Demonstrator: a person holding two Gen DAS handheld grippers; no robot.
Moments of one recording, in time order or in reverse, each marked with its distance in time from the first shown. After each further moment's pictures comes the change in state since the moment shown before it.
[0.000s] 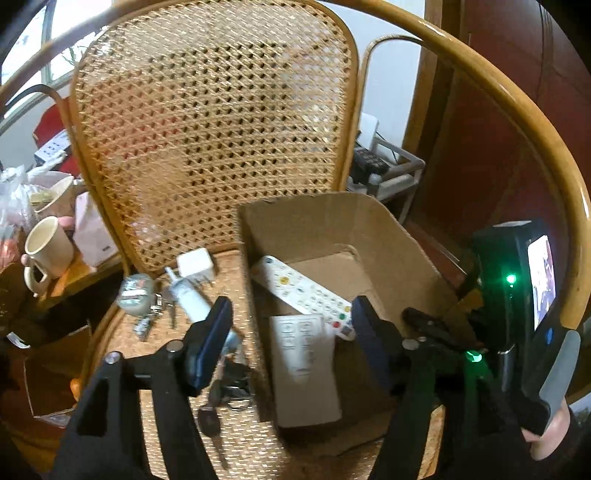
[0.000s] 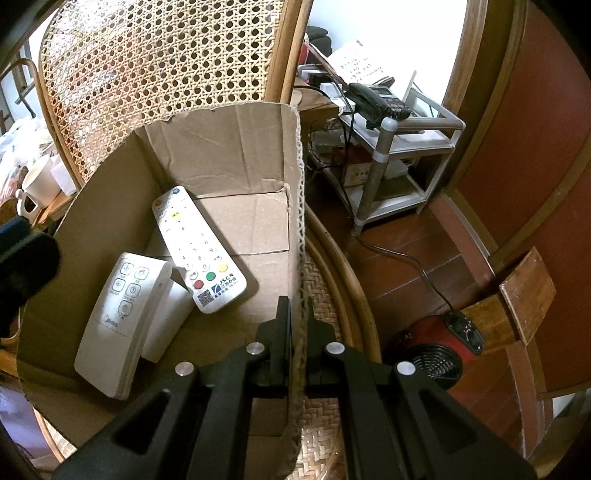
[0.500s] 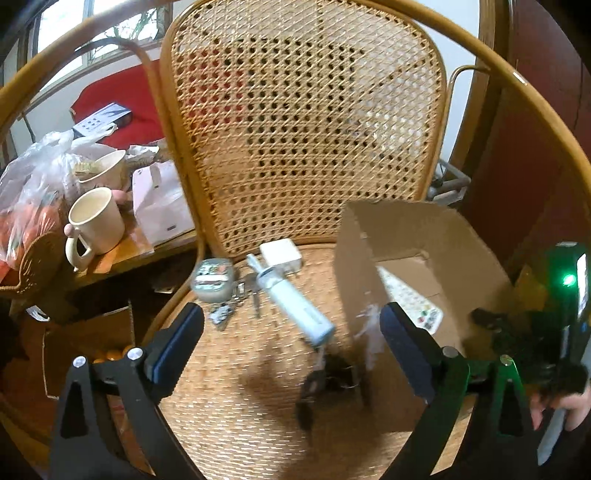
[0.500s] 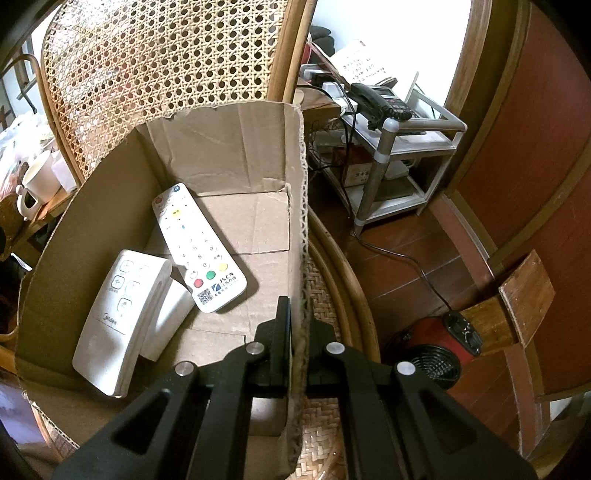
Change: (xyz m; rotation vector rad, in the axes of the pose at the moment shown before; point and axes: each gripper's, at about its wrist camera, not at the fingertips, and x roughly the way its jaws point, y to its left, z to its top) left arm -0.005 0.090 -0.018 -0.095 0.013 0.102; right arm -0.001 0.001 -0.001 -0.014 0.002 -0.003
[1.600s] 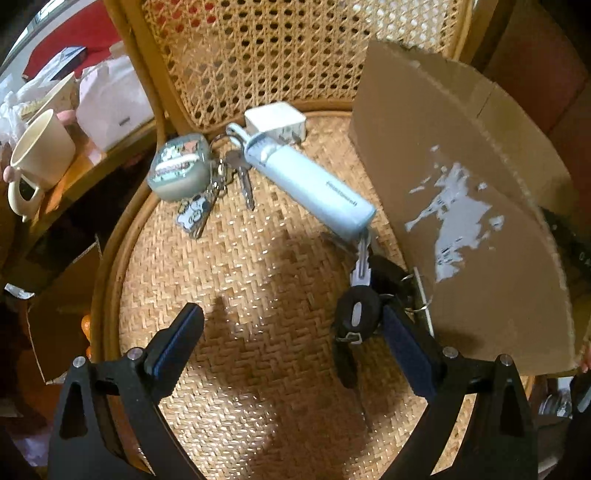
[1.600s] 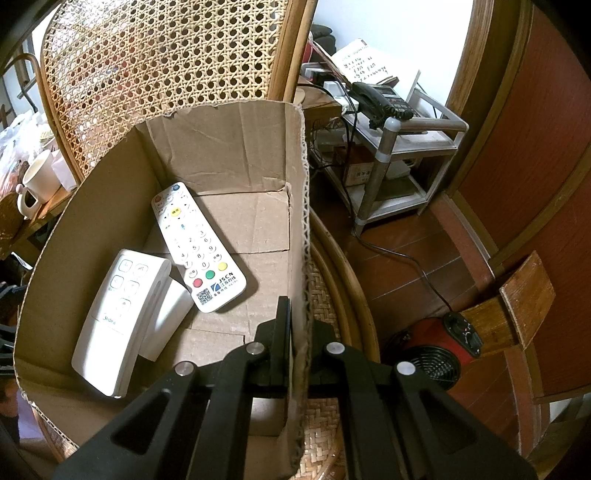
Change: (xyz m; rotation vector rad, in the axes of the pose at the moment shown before) left arm 0.092 0.011 -0.047 0.070 0.398 -0.047; right arm 0.001 0.002 0.001 -0.001 0.004 -0.001
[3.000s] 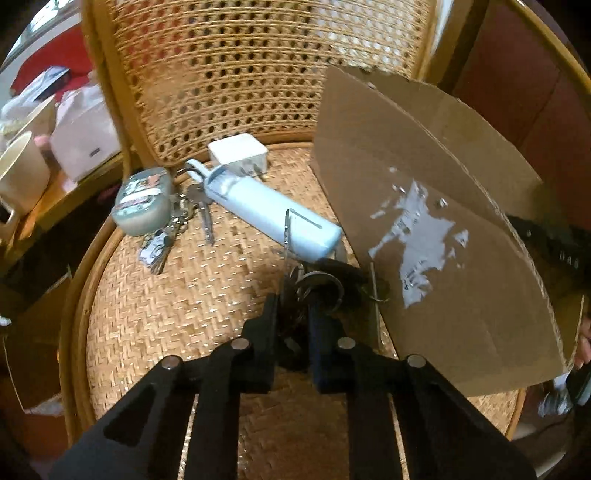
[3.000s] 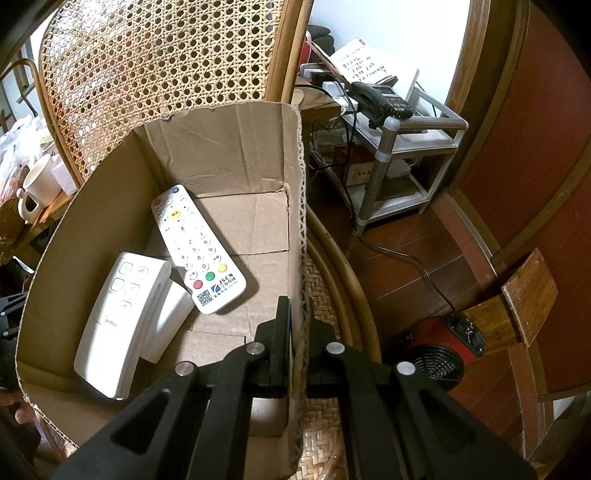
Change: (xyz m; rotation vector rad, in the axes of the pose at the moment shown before) left arm -0.001 -0.011 -0.001 0.035 -0.149 -0.122; right arm 0.004 0.003 0.003 0.011 -0.003 0.006
